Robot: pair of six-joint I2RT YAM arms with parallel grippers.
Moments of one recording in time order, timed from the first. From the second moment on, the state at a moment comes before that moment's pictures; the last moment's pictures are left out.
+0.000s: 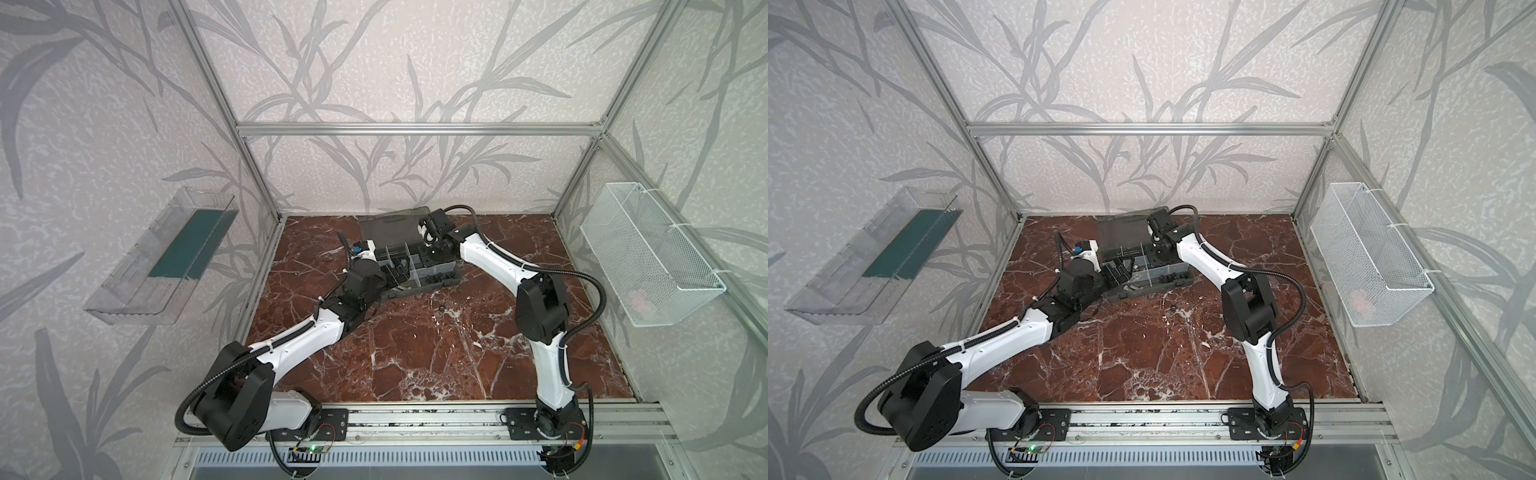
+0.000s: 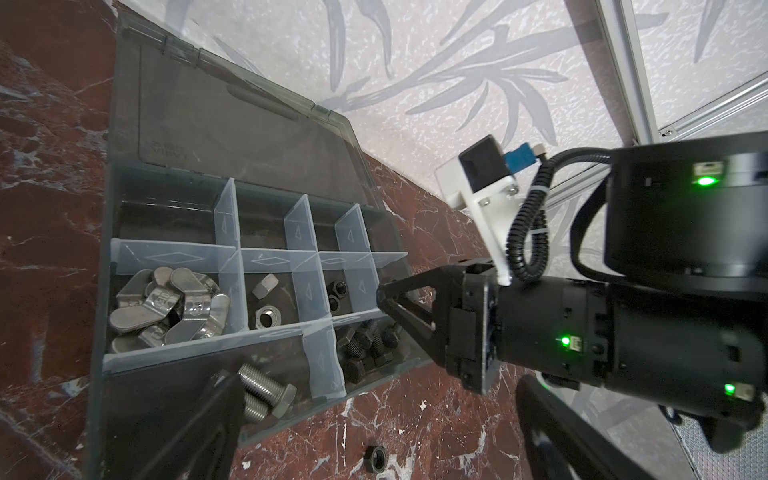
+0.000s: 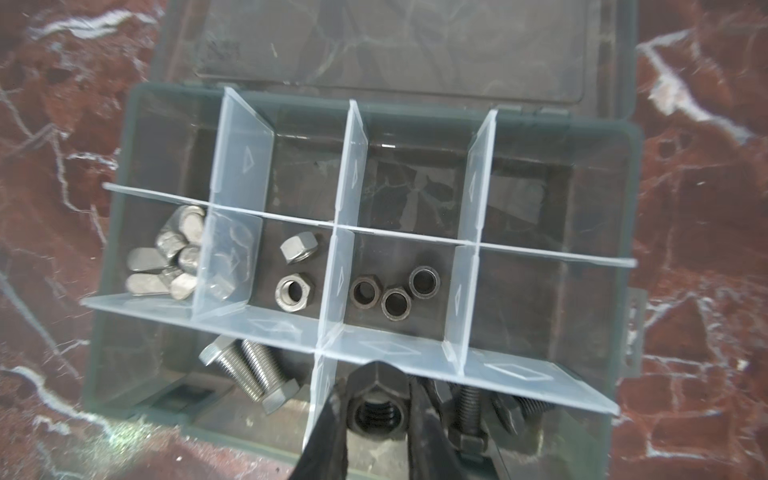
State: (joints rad) left arm -0.57 1.33 0.75 0.25 -0.10 -0.84; right arm 0.57 2.15 1.87 -0.76 -0.03 0.22
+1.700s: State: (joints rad) left arm -0.62 1.36 0.73 0.33 0.04 -1.05; right arm 0.57 1.76 1.28 -0.71 -0.01 0.23
